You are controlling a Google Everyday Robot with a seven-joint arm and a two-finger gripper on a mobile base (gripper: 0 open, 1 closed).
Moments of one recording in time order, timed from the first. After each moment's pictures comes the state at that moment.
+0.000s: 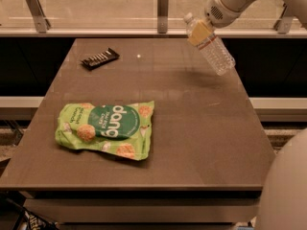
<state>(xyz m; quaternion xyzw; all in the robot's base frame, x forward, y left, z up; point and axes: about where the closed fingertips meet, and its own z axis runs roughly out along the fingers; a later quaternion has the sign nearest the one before) 0.708 -0.151 0.933 -0.40 0.87 0.02 0.30</state>
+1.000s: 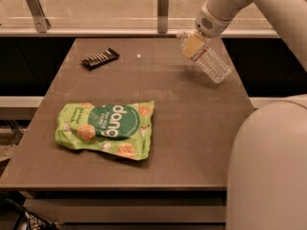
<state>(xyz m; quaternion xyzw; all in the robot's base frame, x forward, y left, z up) 0.712 -0.142 0.887 -0.42 0.88 0.04 0.22</state>
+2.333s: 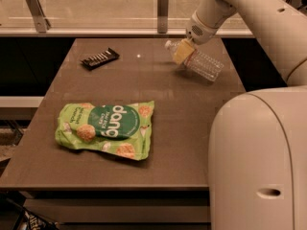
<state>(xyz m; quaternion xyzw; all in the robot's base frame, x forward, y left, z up) 0.731 -0.115 0.850 -0.44 0.87 0.09 0.20</state>
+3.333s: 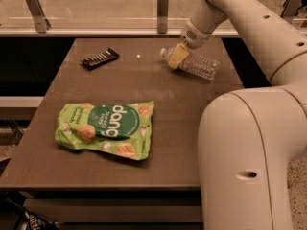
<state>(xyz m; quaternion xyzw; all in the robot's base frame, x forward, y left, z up) 0.741 -0.099 0.824 -0.46 0.86 0.12 0.18</state>
